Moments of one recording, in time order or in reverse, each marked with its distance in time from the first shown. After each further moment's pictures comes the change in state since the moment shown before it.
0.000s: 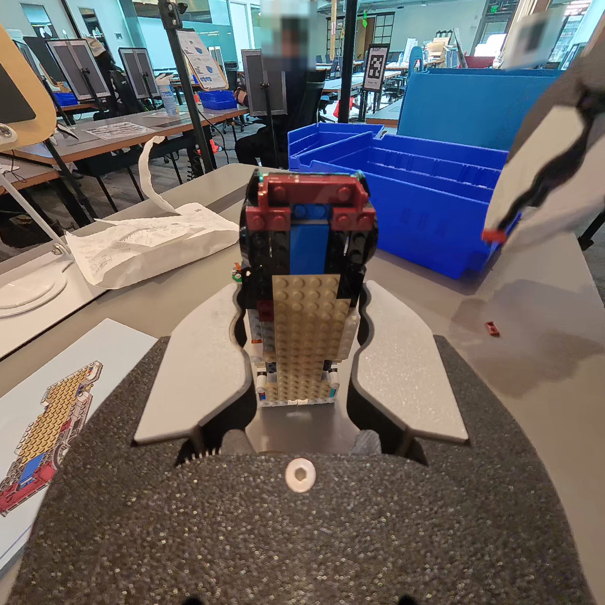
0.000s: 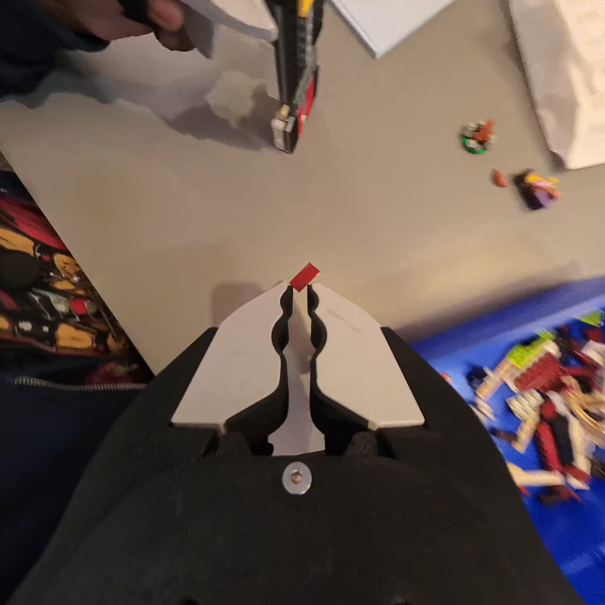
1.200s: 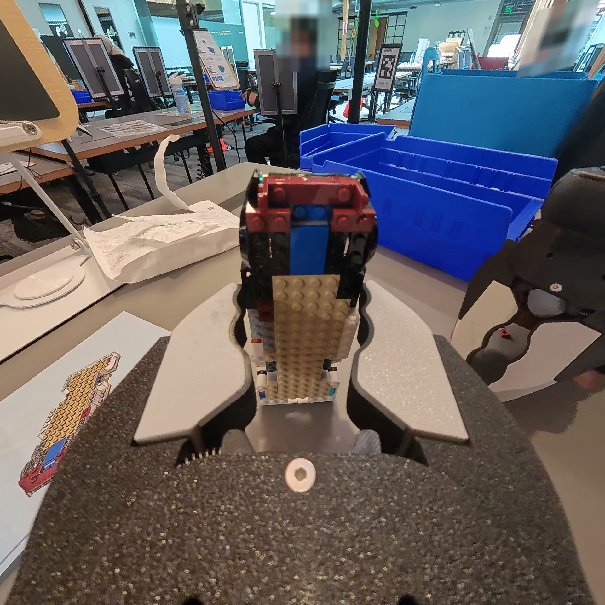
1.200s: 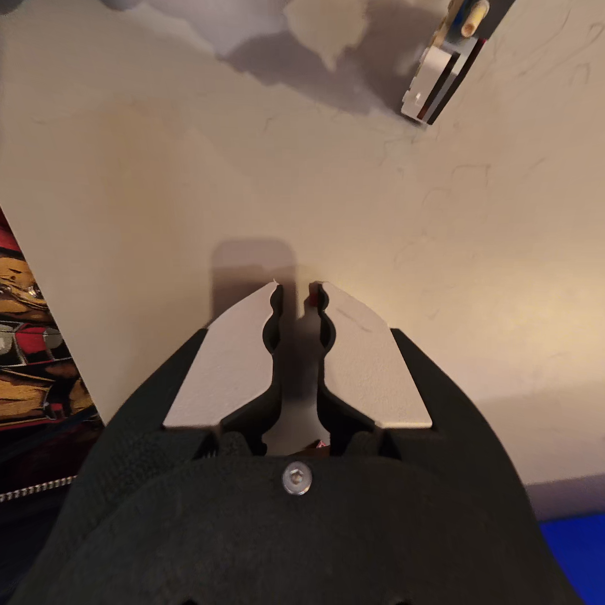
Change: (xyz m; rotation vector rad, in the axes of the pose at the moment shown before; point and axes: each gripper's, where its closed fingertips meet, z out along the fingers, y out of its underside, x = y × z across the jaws) left arm -0.011 0.000 -0.005 -0.001 -0.028 -0.009; right arm -0.057 0.016 0.109 -0.046 -0.134 -0.094
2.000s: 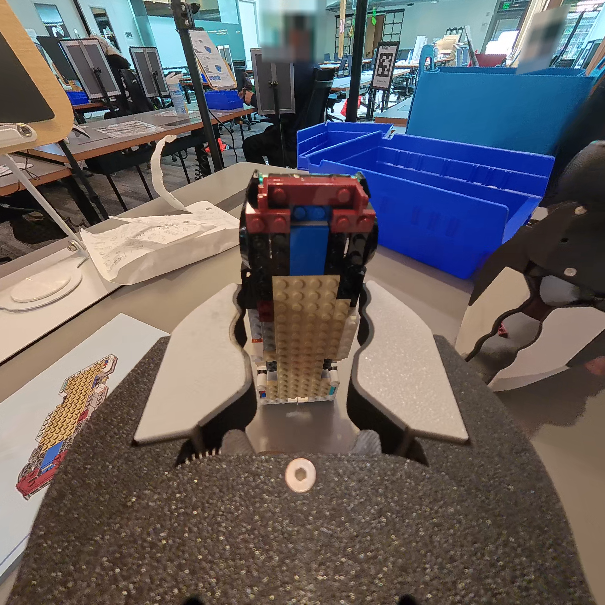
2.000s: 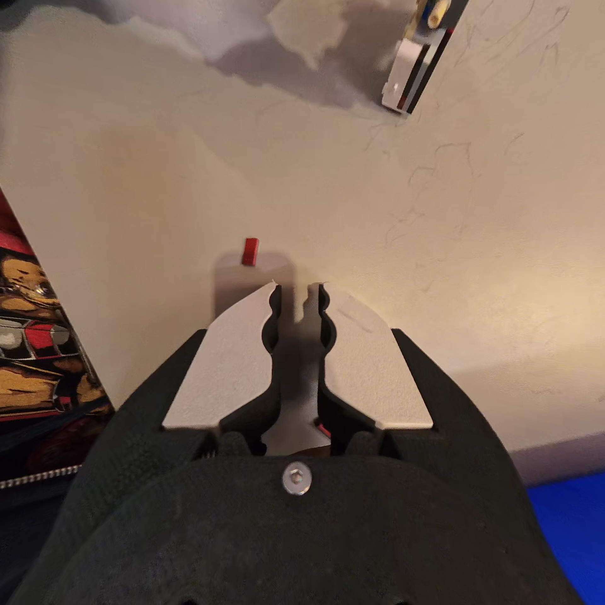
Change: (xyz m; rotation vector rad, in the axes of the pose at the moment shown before) left arm 0.003 0.000 0.001 -0.003 0.005 0.008; right arm -0.001 0.004 -0.013 0.032 0.025 0.040
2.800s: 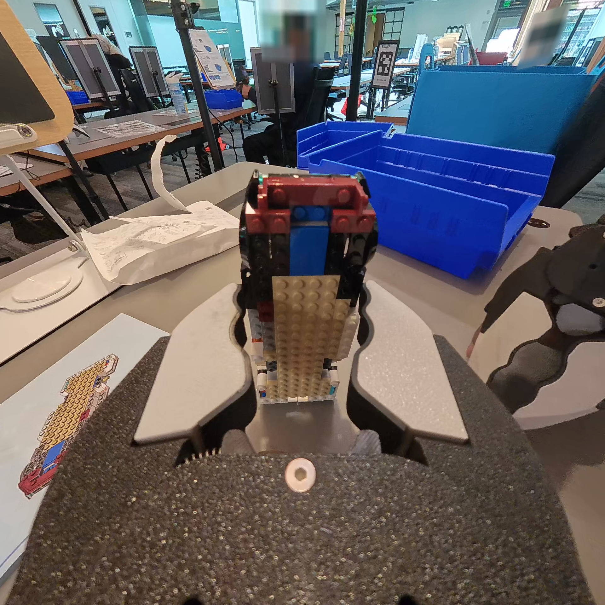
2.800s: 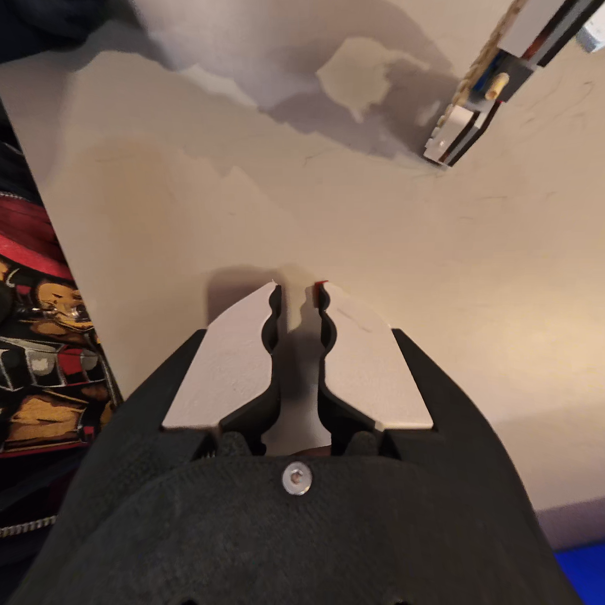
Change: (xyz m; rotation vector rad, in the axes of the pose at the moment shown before) left arm 0.000 0.000 0.000 -0.002 0.000 0.003; right arm -0.024 -0.018 0.012 0.060 -0.013 -0.045
